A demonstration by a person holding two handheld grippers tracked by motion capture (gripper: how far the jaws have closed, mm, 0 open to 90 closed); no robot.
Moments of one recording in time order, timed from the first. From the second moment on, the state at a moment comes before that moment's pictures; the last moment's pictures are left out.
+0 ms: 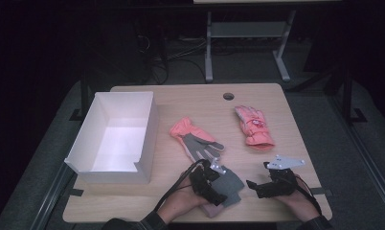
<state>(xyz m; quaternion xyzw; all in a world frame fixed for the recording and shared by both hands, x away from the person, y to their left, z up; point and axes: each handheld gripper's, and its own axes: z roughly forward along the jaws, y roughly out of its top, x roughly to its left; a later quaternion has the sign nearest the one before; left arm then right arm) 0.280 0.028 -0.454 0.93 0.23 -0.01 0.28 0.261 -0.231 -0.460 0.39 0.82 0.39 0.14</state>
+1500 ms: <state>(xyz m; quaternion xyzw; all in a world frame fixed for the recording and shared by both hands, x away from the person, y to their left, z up) 0.292 0.047 -0.418 0.92 0.21 -0.08 0.32 0.260 -0.231 -0.459 0.39 0.82 0.40 0.14</state>
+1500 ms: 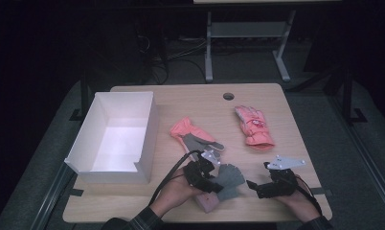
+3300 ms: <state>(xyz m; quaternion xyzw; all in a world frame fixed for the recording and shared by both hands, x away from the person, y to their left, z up) 0.342 0.190 -0.299 0.85 0.33 0.03 0.41 0.263 -0.231 -0.464 0.40 0.82 0.39 0.13</state>
